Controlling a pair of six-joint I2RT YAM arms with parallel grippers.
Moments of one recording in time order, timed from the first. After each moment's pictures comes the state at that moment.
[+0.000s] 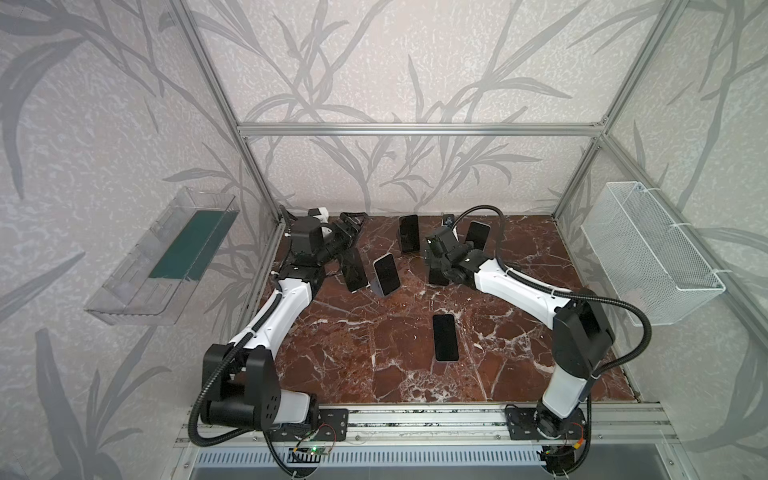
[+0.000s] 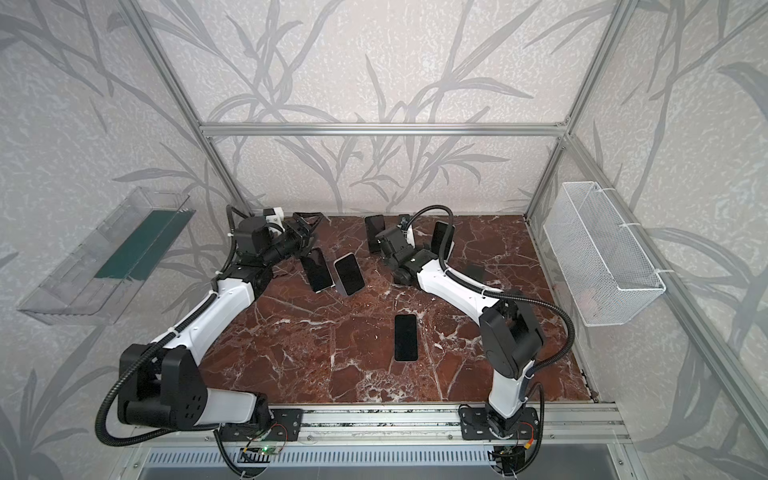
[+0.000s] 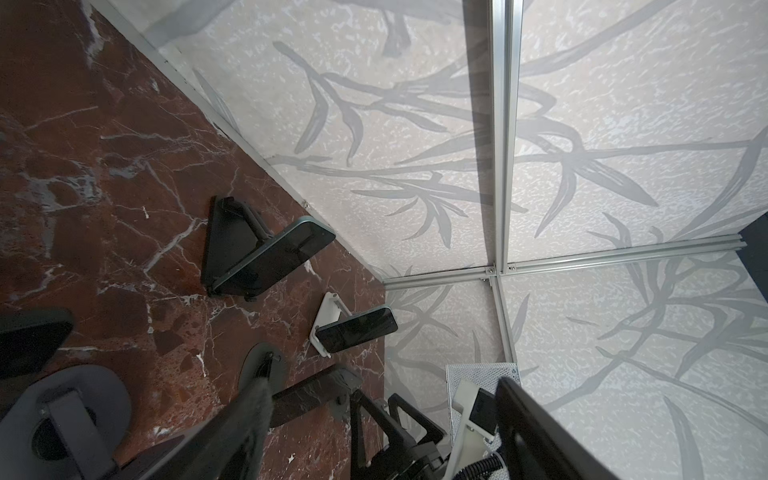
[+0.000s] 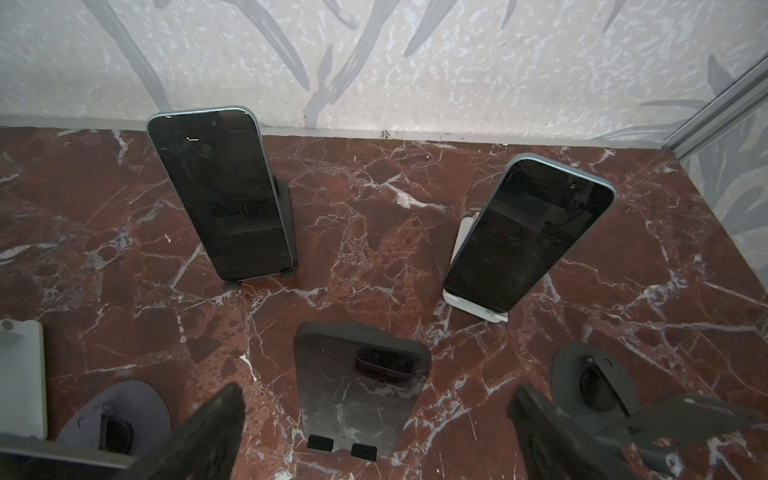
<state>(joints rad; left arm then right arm) -0.08 1.39 1.02 0.16 0.48 -1.18 0.69 1.82 1.45 -0.38 0.60 0.46</state>
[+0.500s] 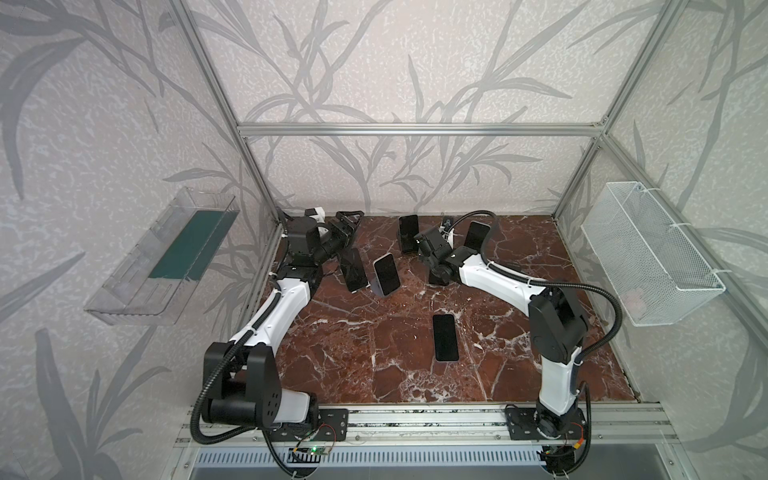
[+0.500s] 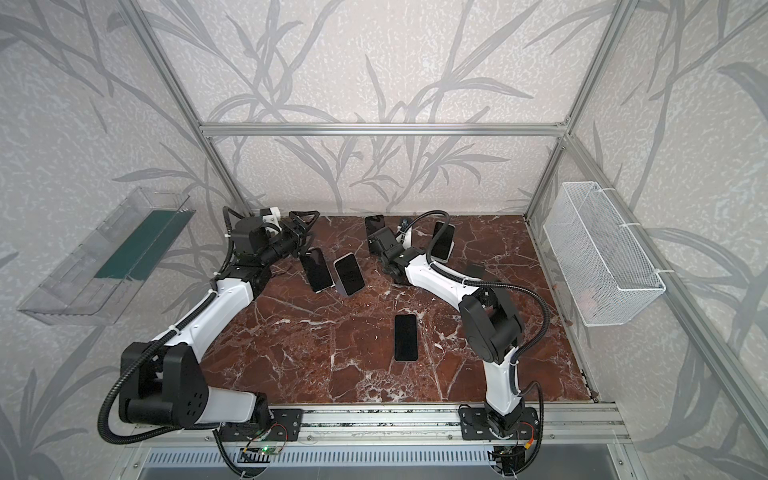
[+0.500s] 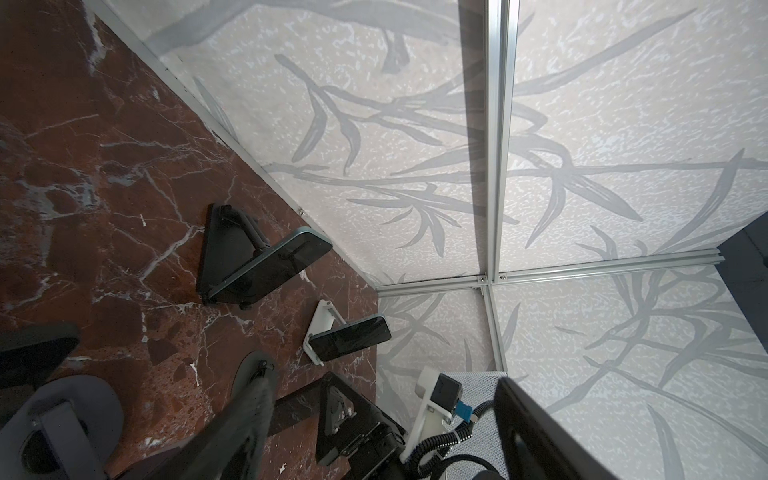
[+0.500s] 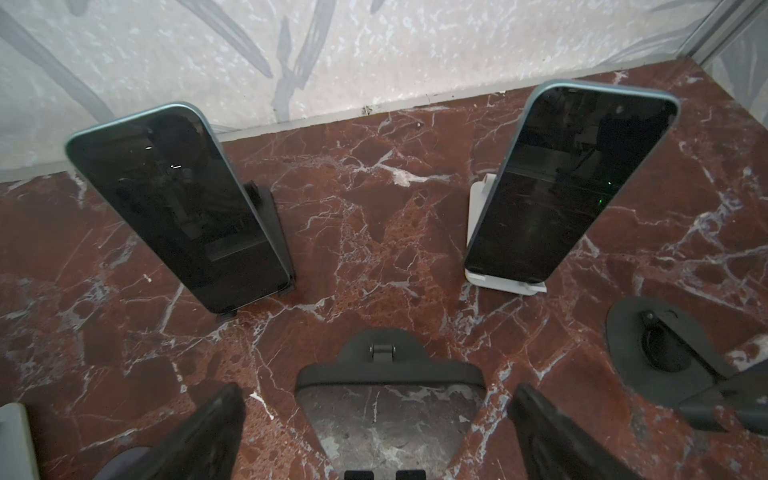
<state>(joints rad) -0.07 1.40 1.01 0.20 0.49 -1.21 0.69 1.96 1.55 -0.44 0.65 0.71</state>
